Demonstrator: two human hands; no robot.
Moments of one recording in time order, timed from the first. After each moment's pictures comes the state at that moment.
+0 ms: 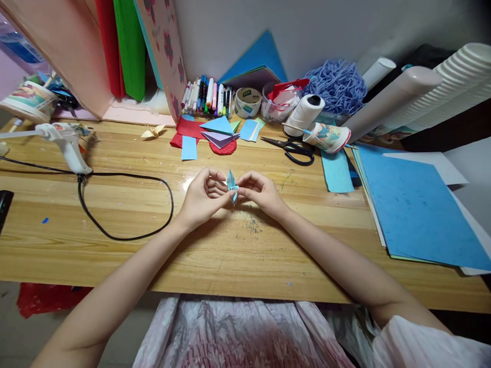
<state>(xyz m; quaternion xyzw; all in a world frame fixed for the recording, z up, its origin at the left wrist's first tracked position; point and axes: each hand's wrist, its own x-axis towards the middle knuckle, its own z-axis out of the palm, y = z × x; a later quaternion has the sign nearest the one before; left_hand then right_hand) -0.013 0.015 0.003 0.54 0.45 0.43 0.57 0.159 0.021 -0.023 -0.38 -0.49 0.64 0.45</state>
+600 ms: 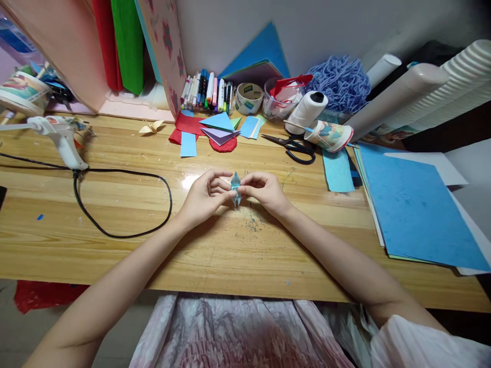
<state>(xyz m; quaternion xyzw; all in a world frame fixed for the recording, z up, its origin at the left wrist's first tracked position) -0.012 0.015 0.001 0.52 0.44 0.39 0.62 0.161 0.025 -0.022 -0.42 -0.49 0.61 0.45</state>
